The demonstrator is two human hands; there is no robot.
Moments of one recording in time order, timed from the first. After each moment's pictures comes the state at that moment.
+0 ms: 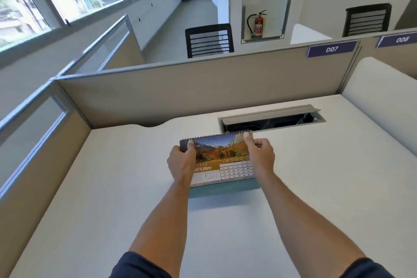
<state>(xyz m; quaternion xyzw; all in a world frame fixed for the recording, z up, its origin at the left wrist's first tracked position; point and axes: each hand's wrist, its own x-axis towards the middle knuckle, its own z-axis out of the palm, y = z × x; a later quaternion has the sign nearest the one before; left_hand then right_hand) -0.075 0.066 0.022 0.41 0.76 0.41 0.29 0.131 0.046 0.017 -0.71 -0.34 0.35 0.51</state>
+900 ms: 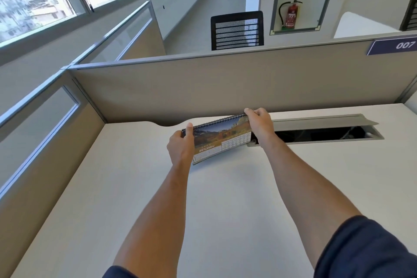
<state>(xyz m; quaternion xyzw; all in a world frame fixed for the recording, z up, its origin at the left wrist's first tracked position) -0.140 0.185 0.011 0.39 0.76 0.45 0.26 0.081 0.248 0.026 -0.68 -0.41 0.40 0.46</state>
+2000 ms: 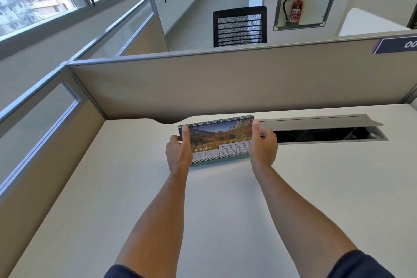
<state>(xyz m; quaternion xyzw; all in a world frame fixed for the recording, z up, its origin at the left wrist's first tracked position) -0.149 0.180 -0.013 0.38 0.77 0.43 0.27 0.059 0.197 -0.026 -0.71 -0.34 0.30 0.54</state>
